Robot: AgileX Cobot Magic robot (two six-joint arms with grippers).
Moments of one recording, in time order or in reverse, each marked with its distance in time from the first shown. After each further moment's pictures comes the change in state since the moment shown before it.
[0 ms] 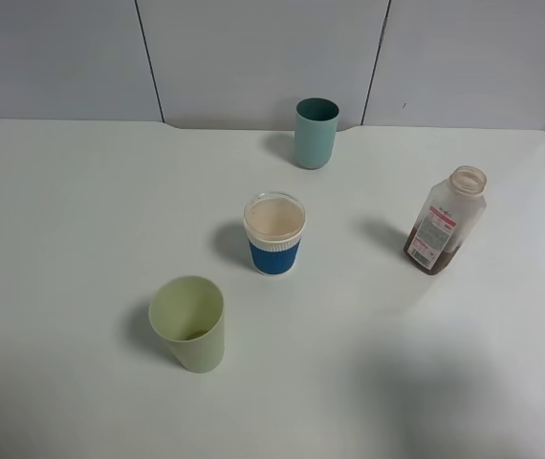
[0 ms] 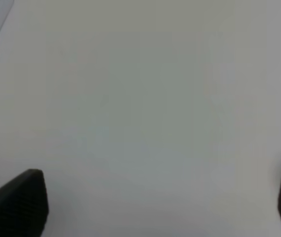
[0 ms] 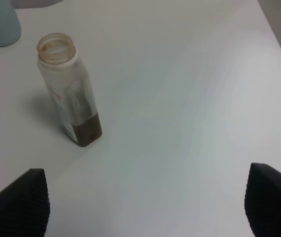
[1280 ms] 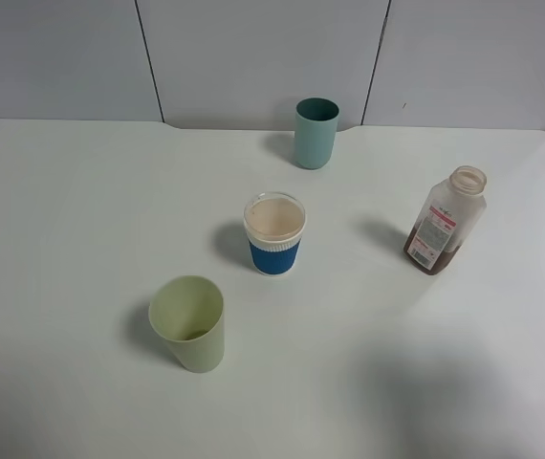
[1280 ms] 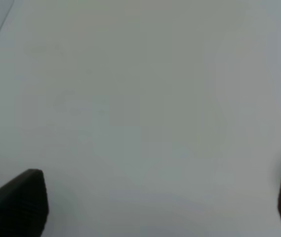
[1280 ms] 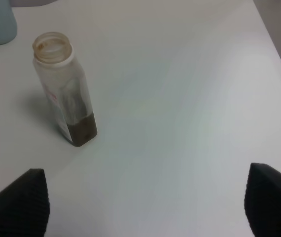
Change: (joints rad) left arm 0.000 0.000 0.000 0.000 0.001 0.000; right arm 0.000 0.000 0.000 -0.021 0.000 -0.012
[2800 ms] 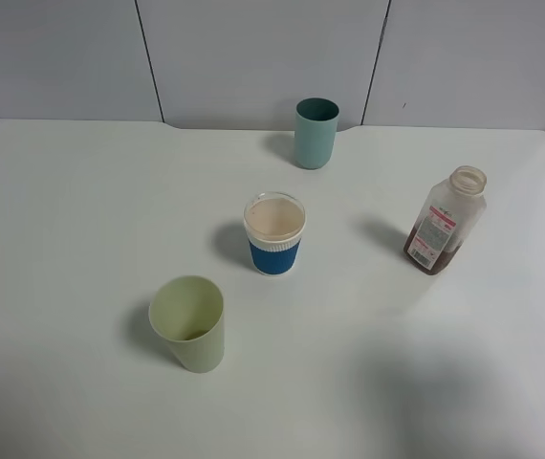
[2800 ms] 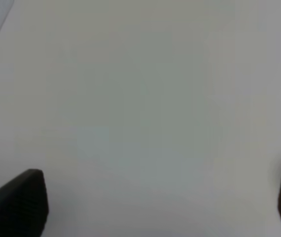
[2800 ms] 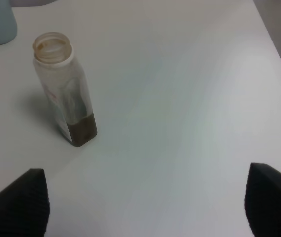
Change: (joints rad) left arm 0.000 0.000 0.000 0.000 0.000 0.000; right arm 0.000 0.000 0.000 0.000 0.000 0.000
